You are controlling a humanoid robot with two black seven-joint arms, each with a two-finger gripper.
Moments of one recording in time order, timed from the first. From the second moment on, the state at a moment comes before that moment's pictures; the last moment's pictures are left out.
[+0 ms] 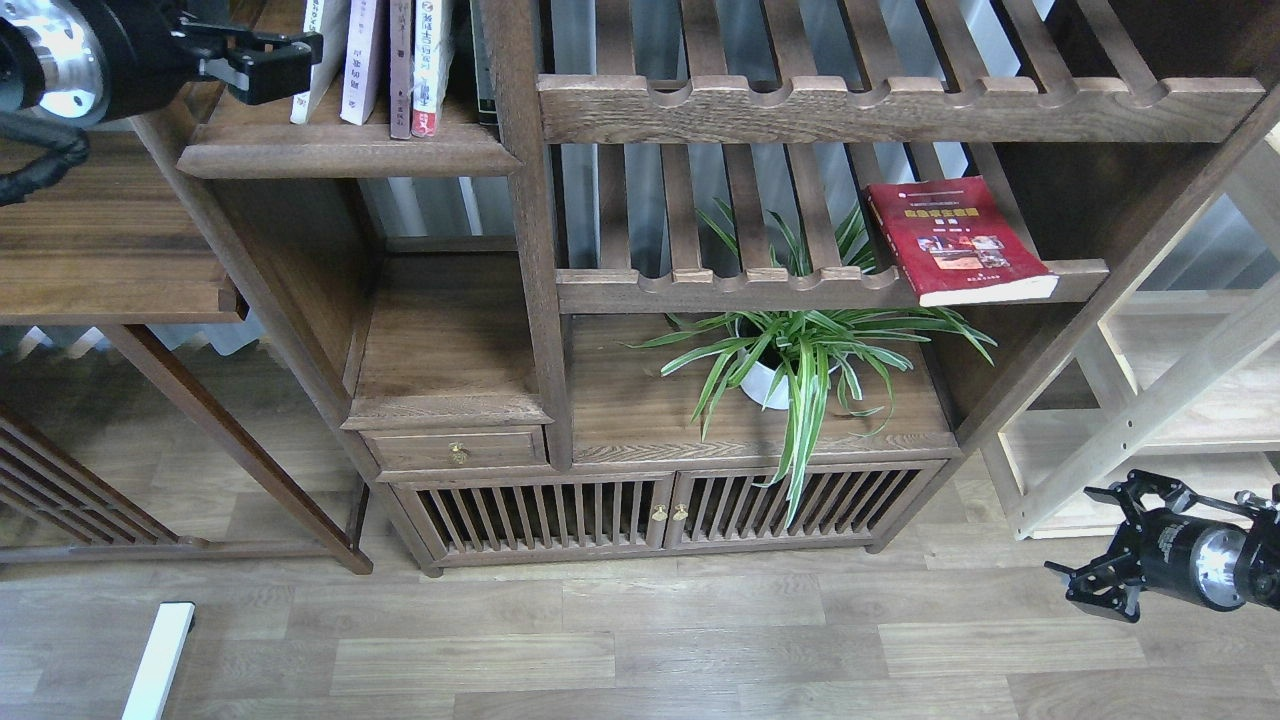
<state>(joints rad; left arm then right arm) -1.45 0.89 -0.12 -1.34 0.01 0.02 0.34 0.59 -0.80 -0.23 0.64 -0.75 0.19 0.49</state>
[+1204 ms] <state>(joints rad) -0.99 1.38 -0.07 -1.60 0.46 -0.48 -0.08 0.64 -0.84 -0.22 0.79 -0.82 -0.25 0.49</state>
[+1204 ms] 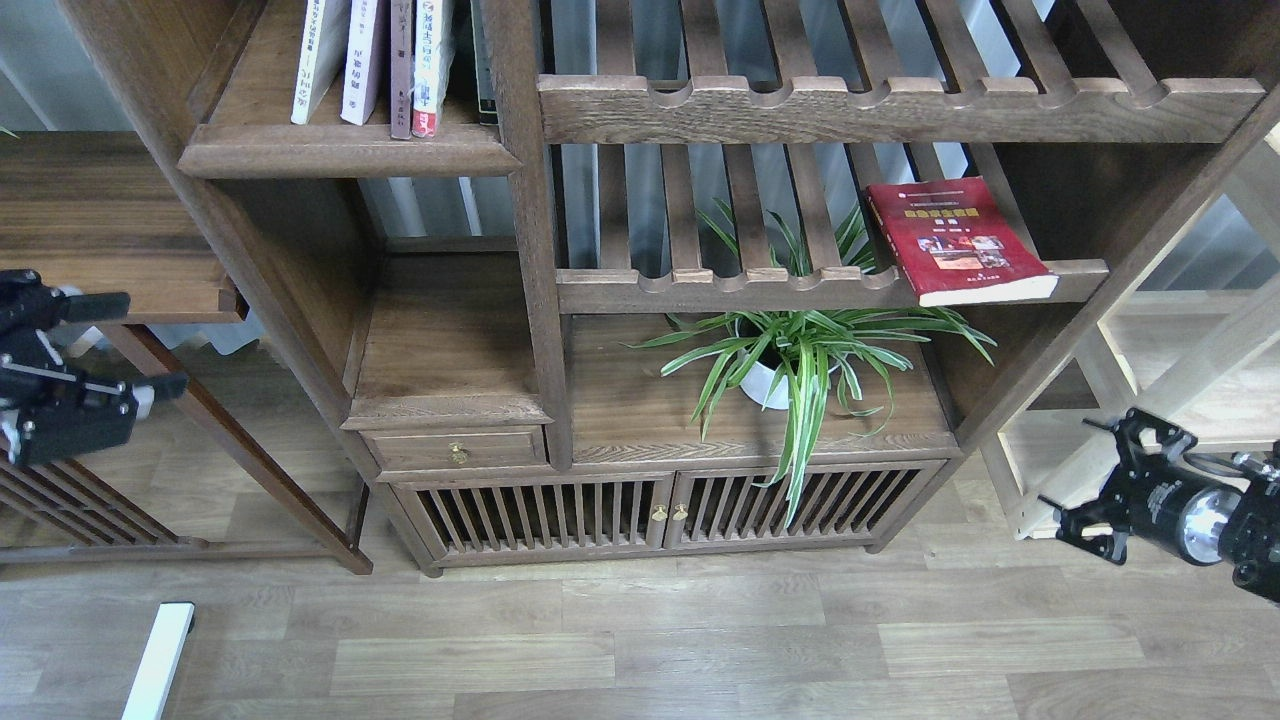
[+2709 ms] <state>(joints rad) -0.79 1.16 -0.02 -1.58 0.77 -0.08 -0.16 0.89 -0.60 -0.29 0.52 -1.08 -0.40 0.49</state>
